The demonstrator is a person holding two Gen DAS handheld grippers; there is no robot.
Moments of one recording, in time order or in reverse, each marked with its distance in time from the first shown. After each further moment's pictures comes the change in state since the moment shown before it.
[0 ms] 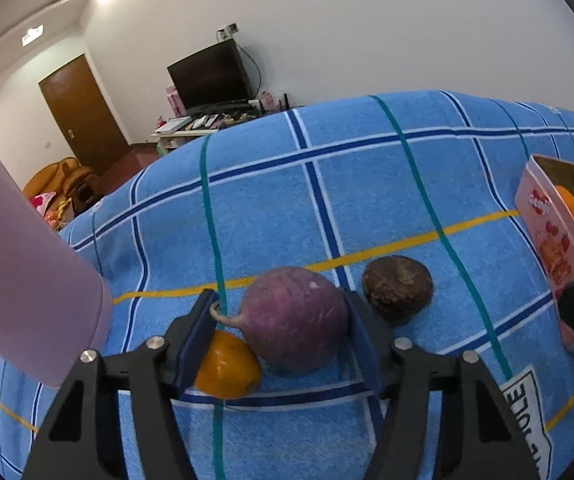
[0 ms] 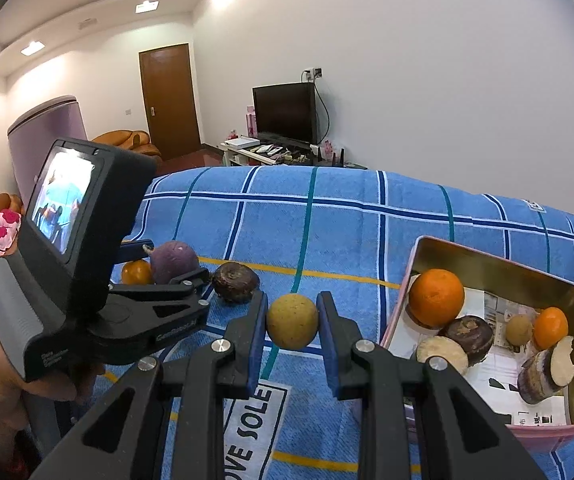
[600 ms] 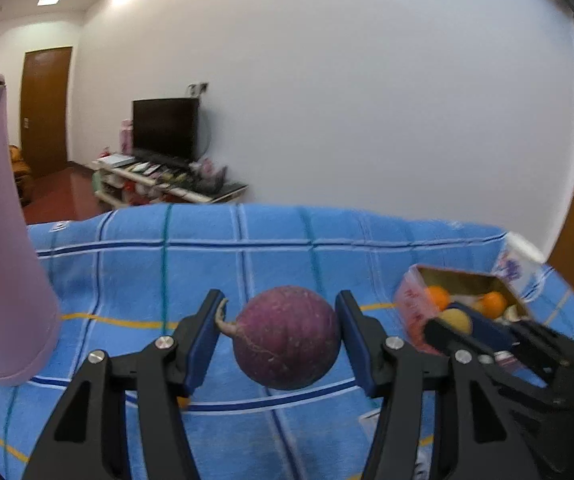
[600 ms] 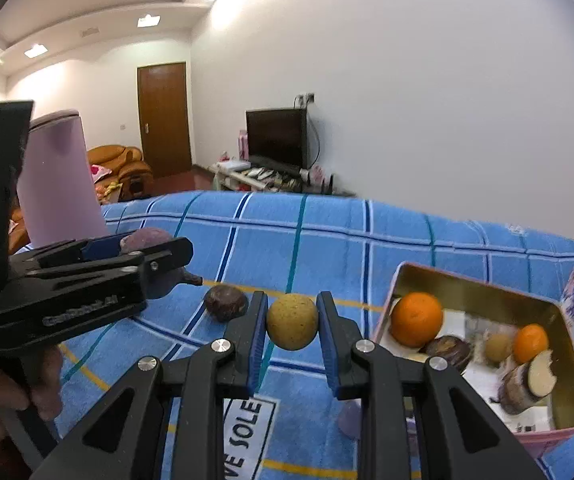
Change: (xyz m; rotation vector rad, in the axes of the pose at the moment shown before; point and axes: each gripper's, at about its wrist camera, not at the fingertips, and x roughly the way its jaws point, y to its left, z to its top) left arm -0.074 0.033 -0.011 -0.223 -0.312 -0.408; right arm -0.020 0.003 -0.002 -0.034 -0.121 -0.062
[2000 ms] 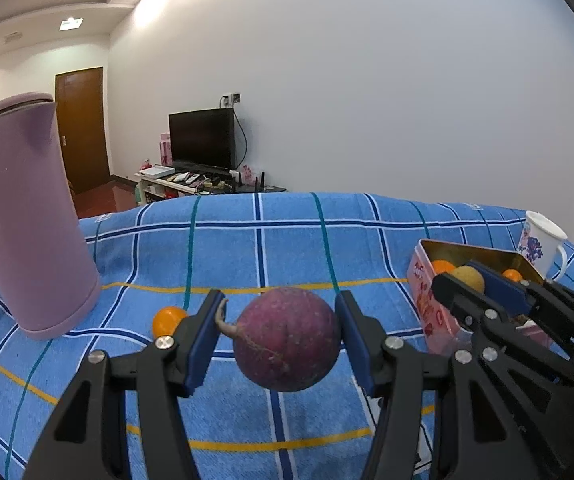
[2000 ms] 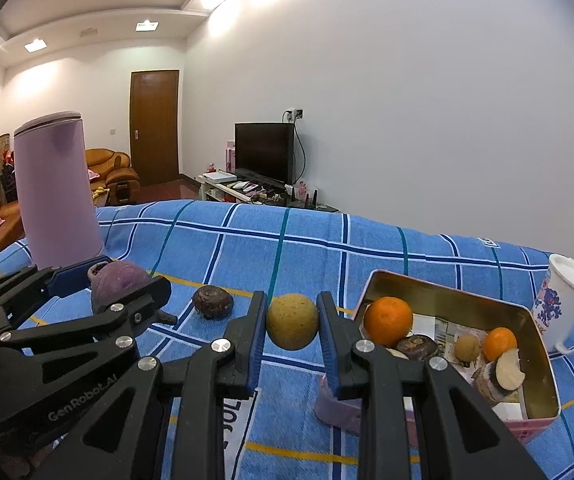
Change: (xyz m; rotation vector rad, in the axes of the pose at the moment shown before) left arm -0.023 -0.038 -0.032 0.052 -0.019 0.225; right arm -0.022 -0.001 -0.007 -0.032 -0.038 -0.058
